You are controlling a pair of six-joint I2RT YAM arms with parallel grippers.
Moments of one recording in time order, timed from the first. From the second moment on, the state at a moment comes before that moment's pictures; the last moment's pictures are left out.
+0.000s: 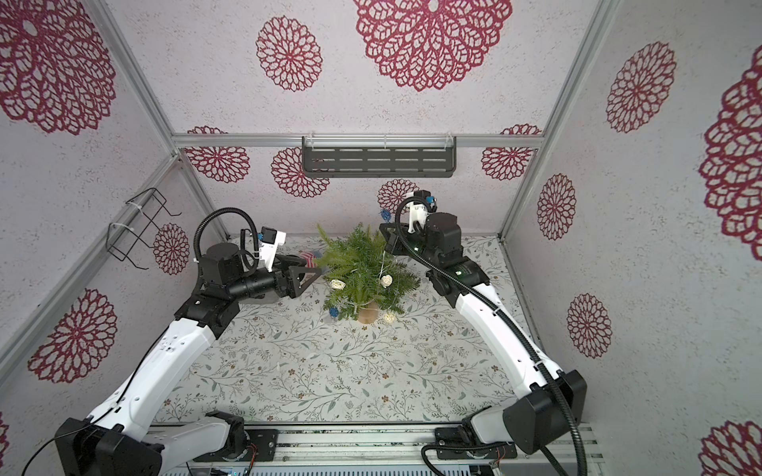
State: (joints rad) left arm -0.25 1.19 1.08 -0.17 0.72 -0.27; right arm 0.46 1.38 1.42 -0.19 -0.29 0.56
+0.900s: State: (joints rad) left arm -0.37 1.11 1.15 -0.40 0.47 -0.36; right arm 0.46 1.13 1.34 -0.31 -0.29 0.53
